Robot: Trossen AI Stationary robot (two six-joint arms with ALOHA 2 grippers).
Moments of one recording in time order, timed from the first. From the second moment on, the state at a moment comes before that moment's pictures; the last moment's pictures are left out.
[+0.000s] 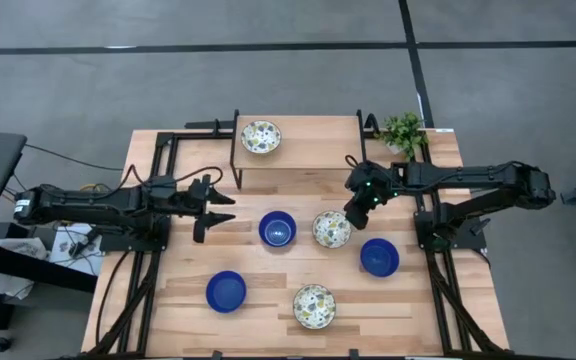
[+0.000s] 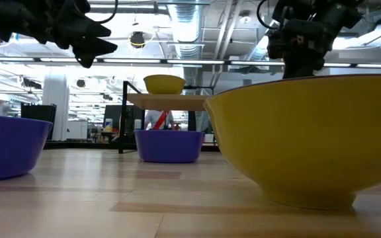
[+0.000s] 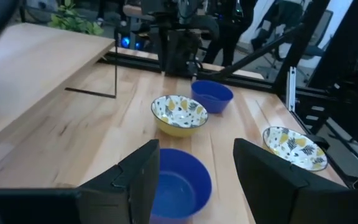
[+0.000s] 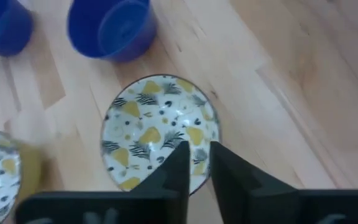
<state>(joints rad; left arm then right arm) 0.04 0.45 0.32 0.10 0.07 -0.12 -0.17 1.18 0.80 -0.60 -0.15 0.36</state>
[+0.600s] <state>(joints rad) 0.01 0.32 0.24 0.11 0.06 -0.18 0.10 1.44 0.94 -0.61 -0.20 0.15</state>
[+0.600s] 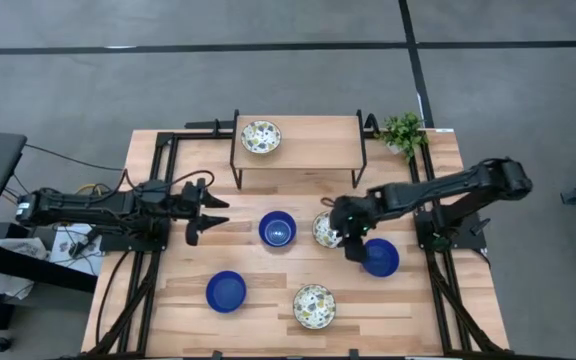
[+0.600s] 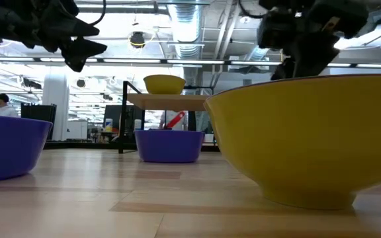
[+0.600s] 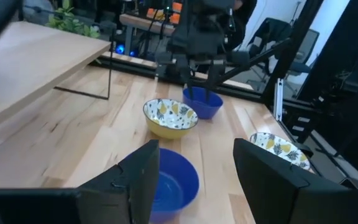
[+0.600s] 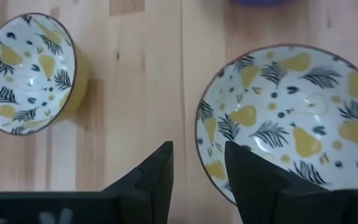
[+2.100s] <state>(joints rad) 0.01 0.27 0.25 0.04 0.08 -0.17 0.14 1.69 1.12 -0.76 -0.11 0.05</state>
